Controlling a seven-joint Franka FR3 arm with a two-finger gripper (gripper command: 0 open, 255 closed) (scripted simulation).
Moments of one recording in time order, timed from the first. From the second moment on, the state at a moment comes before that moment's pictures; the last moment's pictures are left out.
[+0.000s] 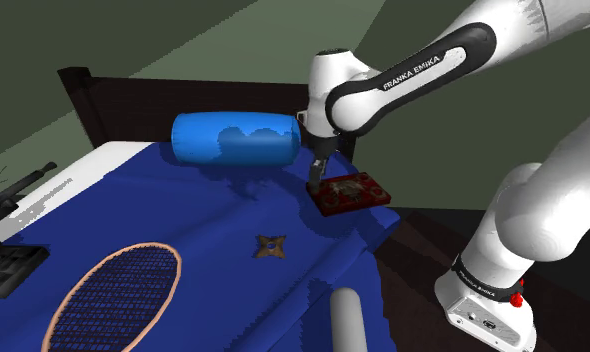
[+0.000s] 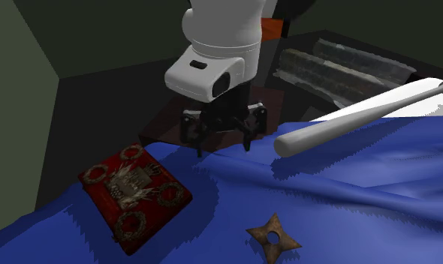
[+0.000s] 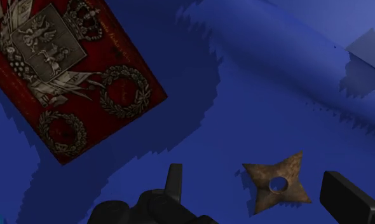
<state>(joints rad) 0.13 -0.25 0.20 -2.47 0.05 2.23 -0.21</state>
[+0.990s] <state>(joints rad) 0.24 0.30 0.29 -2.24 -0.14 2.52 -0.16</state>
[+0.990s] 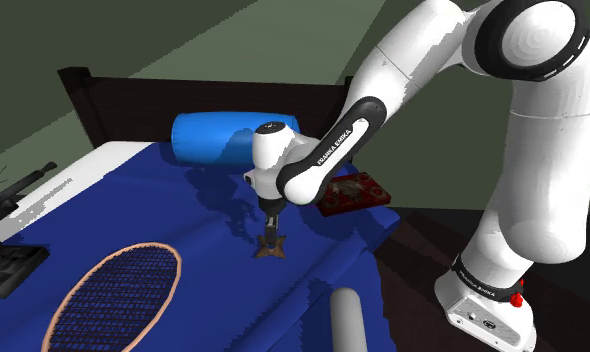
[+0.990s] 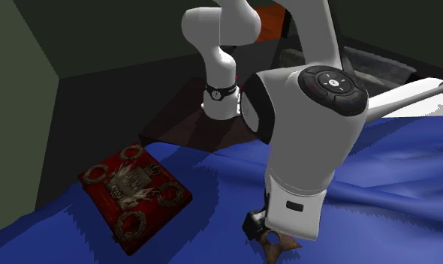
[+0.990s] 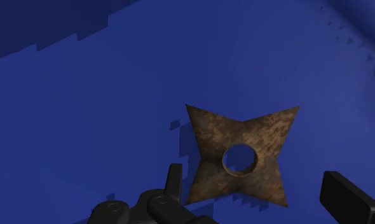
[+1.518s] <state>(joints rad) 0.27 0.41 0.26 -2.21 -0.19 2.60 -0.14</state>
